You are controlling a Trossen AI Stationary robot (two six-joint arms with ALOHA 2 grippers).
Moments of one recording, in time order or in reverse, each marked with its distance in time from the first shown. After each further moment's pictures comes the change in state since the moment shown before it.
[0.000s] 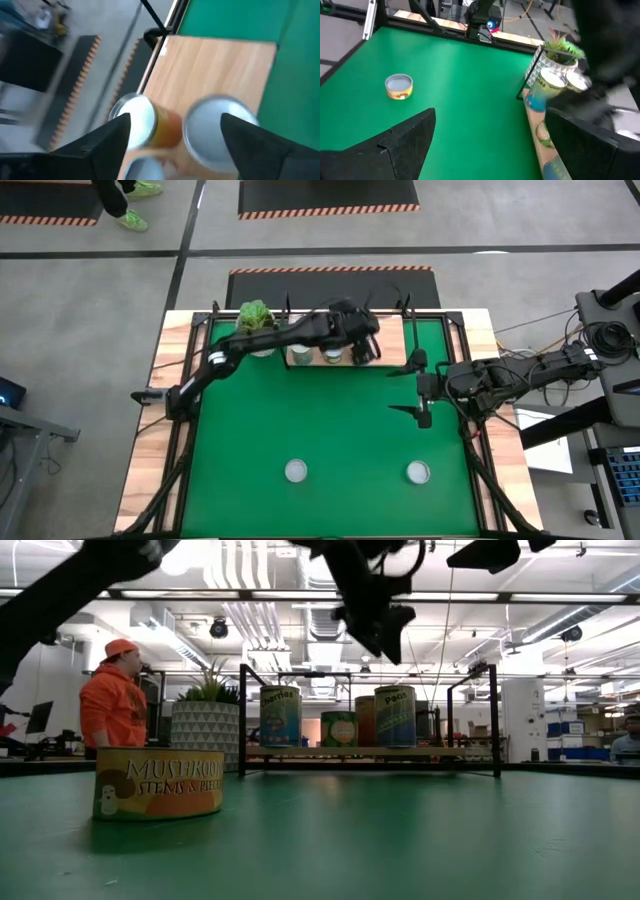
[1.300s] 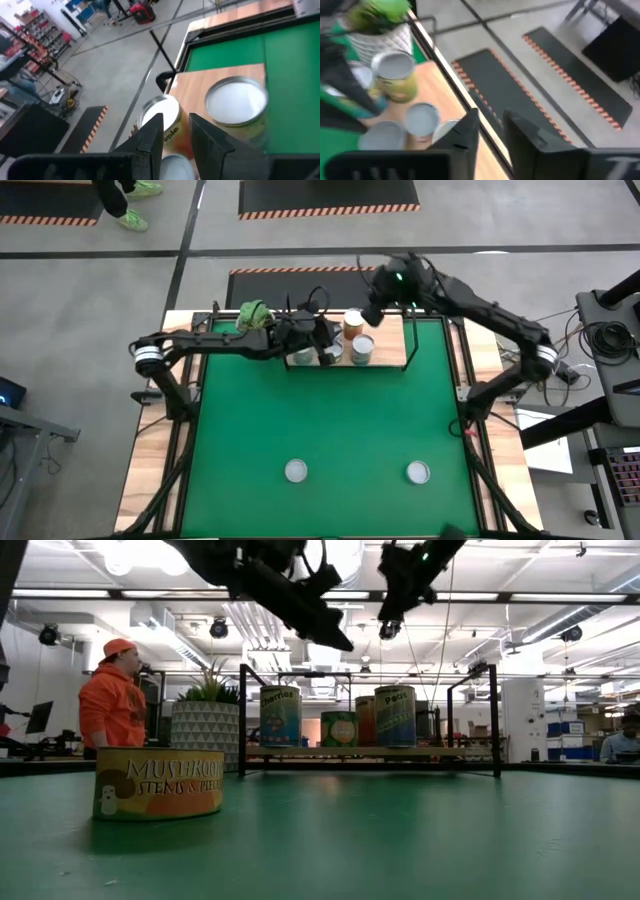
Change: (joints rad) left arm 0.085 -0.577 -1.107 1.005 0.219 0.291; right arm -0.781 0.667 0.770 -0.328 -0.091 -0.059
